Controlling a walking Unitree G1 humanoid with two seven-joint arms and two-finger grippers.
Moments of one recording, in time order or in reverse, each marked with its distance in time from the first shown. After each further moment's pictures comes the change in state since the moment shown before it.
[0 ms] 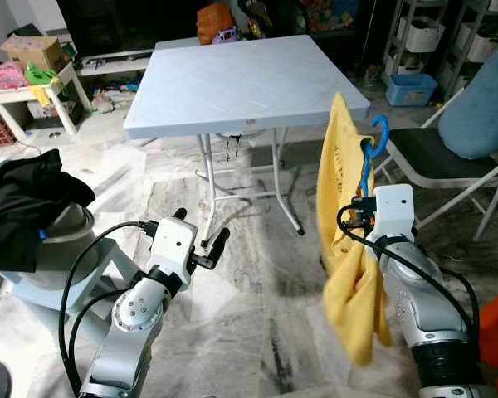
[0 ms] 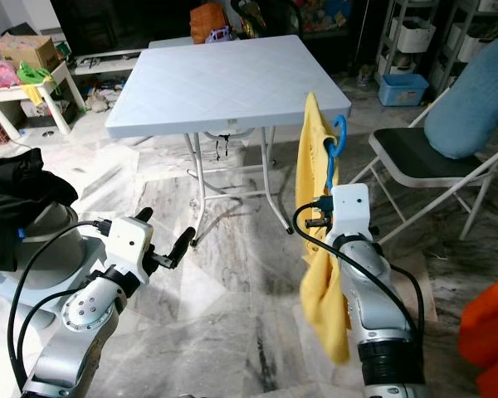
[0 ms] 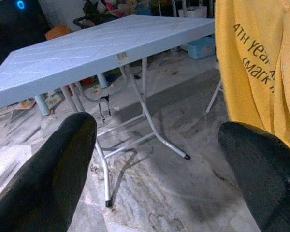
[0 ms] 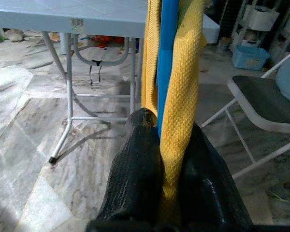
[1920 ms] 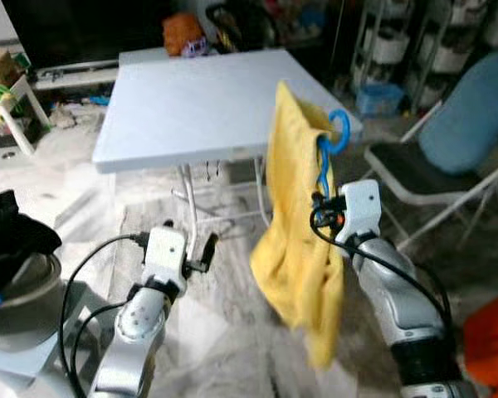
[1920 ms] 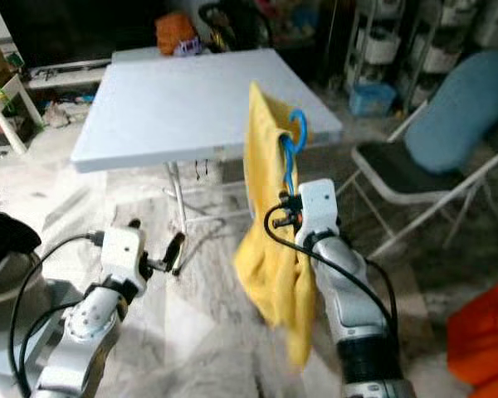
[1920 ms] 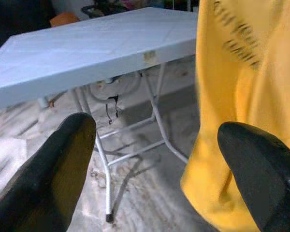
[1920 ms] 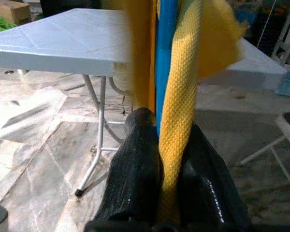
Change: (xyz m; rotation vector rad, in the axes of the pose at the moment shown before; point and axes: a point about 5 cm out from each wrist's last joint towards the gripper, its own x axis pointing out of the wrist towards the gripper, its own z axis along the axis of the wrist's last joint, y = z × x) left arm -0.002 -0.005 -0.016 -0.064 0.049 0.133; right arm 0.001 0.041 0.009 0.030 -0.072 0.257
